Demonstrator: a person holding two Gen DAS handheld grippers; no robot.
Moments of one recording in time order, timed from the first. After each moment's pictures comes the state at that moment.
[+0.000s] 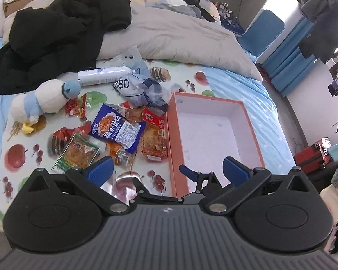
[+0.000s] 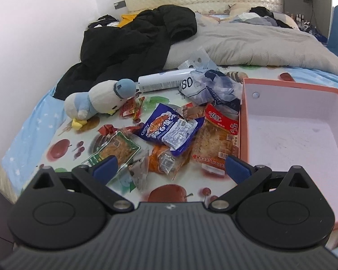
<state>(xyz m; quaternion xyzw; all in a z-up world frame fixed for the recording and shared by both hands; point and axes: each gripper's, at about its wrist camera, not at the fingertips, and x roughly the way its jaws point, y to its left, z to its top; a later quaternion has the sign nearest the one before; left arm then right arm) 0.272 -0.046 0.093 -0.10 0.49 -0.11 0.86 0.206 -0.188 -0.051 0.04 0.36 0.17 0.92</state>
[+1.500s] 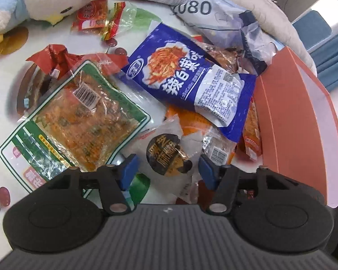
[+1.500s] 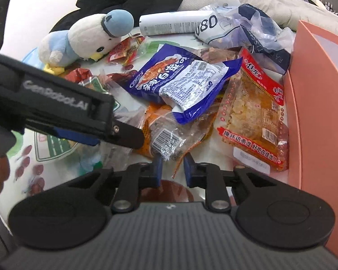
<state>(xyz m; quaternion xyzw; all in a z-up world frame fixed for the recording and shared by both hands) 0.375 0.052 -0.246 -0.18 0.55 -0.07 0.82 0.282 -0.138 -0.185 -0.03 0.42 0.20 0.88</state>
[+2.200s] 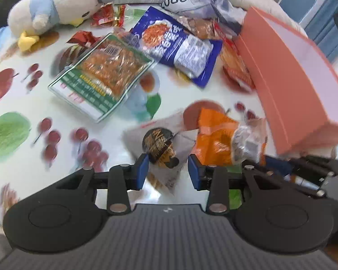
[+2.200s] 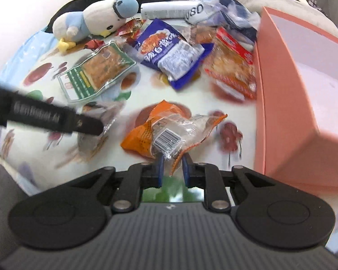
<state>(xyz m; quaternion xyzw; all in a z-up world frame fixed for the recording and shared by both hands) 0.231 0.028 -0.211 -0.07 0.52 -0.06 0.85 0.166 -0.155 -0.164 -0.04 0.44 0.16 0.88</state>
